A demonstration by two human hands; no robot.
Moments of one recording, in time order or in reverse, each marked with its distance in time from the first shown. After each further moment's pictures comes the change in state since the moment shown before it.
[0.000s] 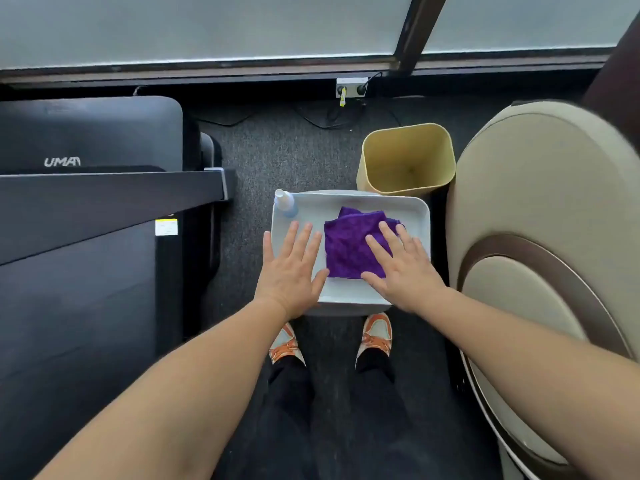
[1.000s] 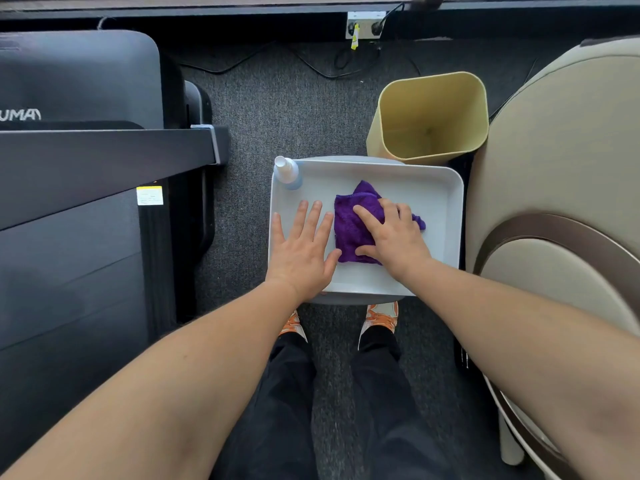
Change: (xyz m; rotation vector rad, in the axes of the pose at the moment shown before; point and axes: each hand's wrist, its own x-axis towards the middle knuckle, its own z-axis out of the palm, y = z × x) left_hand 0.041 -0.006 0.058 -0.047 -0.064 -0.019; right_hand 0.084 -0.013 0.049 -0.007 0.057 0.023
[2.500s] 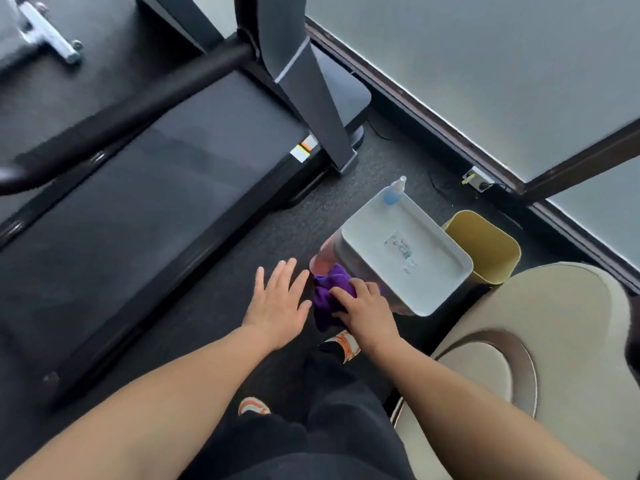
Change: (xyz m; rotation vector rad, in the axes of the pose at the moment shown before) left_hand -0.338 0.122 -0.021 -0.373 0.098 -0.677; right_hand -0.261 -0.074 -0.051 -0.230 -0.010 -0.725
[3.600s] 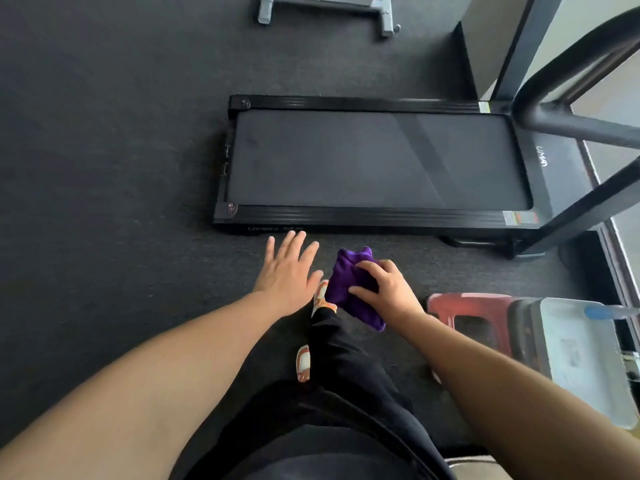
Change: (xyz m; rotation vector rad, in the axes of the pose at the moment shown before) left_hand -0.394 -0.264 0.139 -0.457 0.309 -0.656; right_hand -0.081 -0.402 0.097 0.100 -0.283 -0.529
